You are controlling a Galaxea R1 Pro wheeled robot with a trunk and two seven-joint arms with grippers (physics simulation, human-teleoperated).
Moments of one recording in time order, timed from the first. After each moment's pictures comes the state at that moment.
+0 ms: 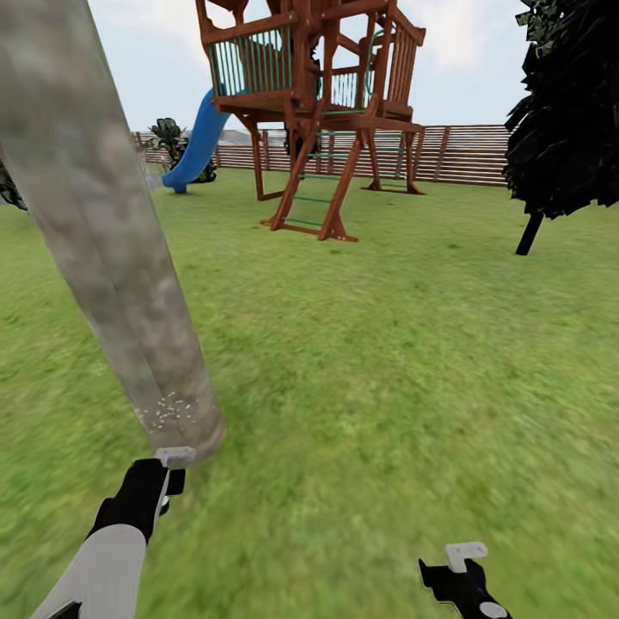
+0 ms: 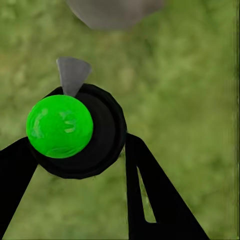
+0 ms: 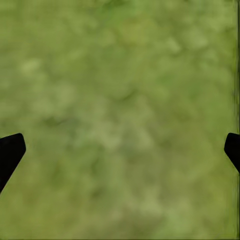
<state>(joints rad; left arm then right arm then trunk) -0.69 -0.05 0.59 -0.67 -0.63 0.60 -0.06 -0.49 -0.07 -0.48 -0.14 0.52 -0.28 0.05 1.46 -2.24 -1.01</state>
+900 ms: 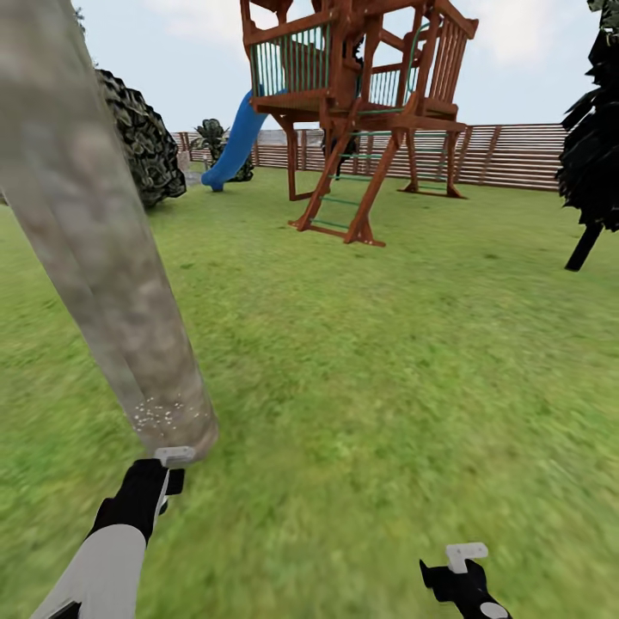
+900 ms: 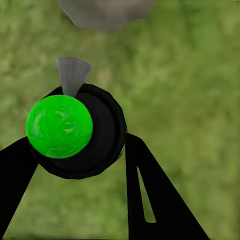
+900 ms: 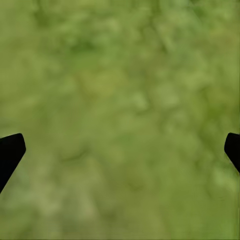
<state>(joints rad) -0.69 -0.05 0.59 -0.67 -0.63 0.60 -0.05 -0.49 -0.08 -0.48 -0.14 0.53 -0.28 0.05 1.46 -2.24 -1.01</state>
